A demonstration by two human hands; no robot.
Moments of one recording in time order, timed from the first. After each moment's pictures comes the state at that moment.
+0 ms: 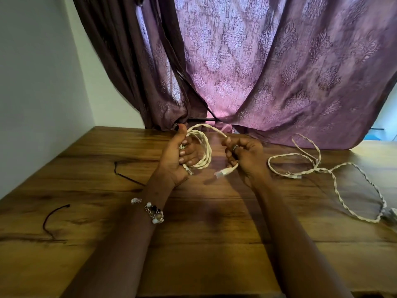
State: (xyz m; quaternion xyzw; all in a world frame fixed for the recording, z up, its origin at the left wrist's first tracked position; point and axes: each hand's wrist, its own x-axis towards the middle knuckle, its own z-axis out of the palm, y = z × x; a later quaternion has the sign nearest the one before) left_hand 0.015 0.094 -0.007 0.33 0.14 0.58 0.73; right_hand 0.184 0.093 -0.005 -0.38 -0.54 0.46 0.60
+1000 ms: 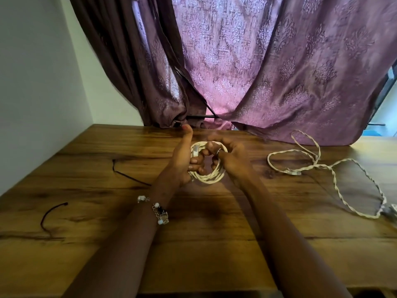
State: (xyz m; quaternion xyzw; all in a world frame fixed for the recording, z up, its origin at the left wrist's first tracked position) left_hand 0.032 0.092 -0.015 0.41 0.35 0.51 0.67; right_hand 0.164 0.090 -0.014 -0.37 -0.60 0.45 0.55
